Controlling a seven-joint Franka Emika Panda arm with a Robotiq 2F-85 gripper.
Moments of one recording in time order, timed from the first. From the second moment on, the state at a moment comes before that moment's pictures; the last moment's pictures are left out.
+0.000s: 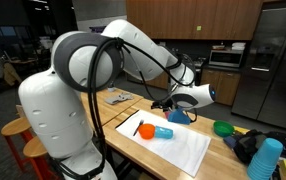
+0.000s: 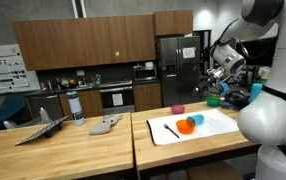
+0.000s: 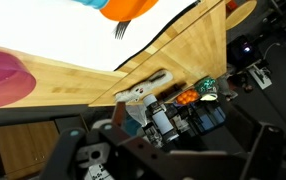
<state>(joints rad) -0.24 -0.07 -0.23 -2.32 0.98 1.80 -1.64</state>
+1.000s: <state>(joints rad) -0.17 -0.11 -0.17 -2.37 0.63 2.00 -1.50</state>
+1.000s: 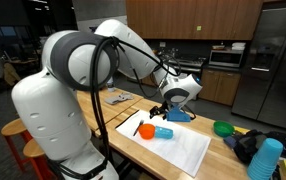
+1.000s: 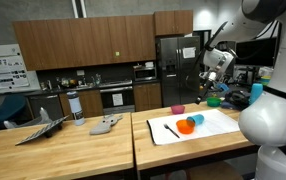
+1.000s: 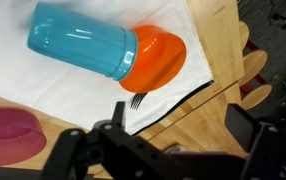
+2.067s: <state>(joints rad) -0.13 -0.09 -0.15 -2.37 0.56 2.26 -1.46</state>
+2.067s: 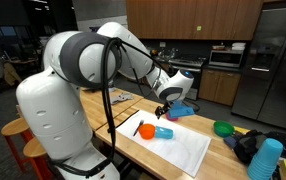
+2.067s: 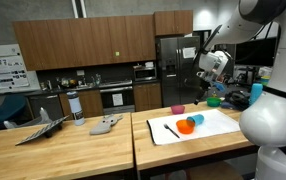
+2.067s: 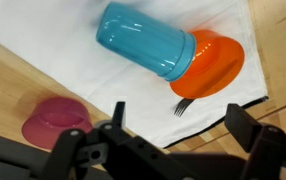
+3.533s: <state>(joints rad) -0.09 -0.07 -0.11 -2.38 0.41 2.35 -1.25</state>
